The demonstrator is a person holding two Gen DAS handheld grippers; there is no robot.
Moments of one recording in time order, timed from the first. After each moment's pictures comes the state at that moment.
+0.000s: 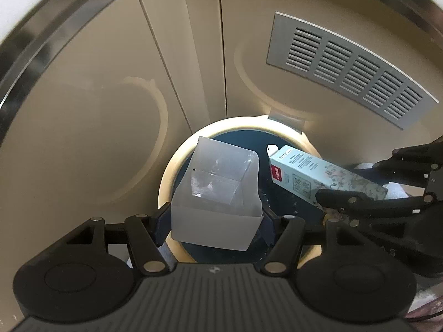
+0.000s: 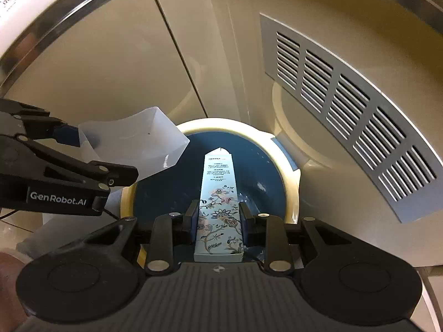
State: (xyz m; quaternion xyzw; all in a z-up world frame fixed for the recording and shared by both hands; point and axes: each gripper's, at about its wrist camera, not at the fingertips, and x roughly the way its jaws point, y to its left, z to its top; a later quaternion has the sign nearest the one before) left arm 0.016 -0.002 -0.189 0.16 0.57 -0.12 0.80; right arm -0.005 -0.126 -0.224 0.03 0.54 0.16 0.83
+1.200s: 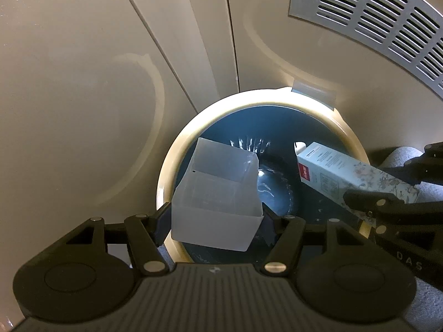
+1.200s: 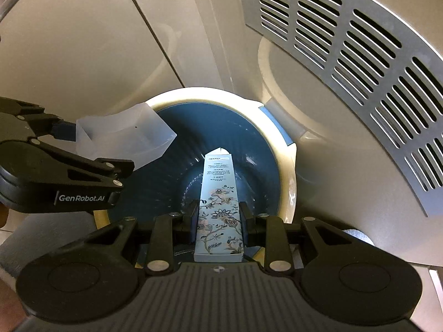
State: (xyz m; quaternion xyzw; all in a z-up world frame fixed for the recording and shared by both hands) left arm 0.051 -0.012 -0.254 0.20 0.60 -0.09 0.77; right arm 0.024 -0.122 -0.268 0.03 0.60 0.13 0.79
